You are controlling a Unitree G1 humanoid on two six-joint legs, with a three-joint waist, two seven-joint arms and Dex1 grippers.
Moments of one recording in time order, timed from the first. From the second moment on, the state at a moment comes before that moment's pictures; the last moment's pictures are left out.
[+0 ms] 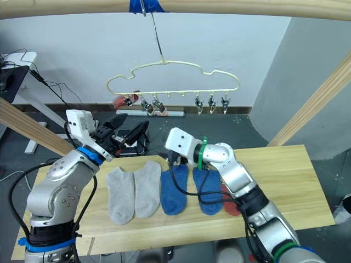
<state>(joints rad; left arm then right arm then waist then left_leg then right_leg) -0.24 0.45 0.19 -0.37 -0.51 0.47 -0.41 -0.57 -0.27 0.40 -0.12 -0.01 0.32 0.80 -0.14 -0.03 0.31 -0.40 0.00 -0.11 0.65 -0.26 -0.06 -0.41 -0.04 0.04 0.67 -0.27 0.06</state>
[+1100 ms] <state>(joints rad) -0.23 0.24 0.08 -0.26 -0.21 0.12 -0.26 -0.41 -0.67 0.06 -0.62 0.38 0.74 0.81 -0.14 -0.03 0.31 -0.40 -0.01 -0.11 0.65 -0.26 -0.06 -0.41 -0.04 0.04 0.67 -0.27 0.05</state>
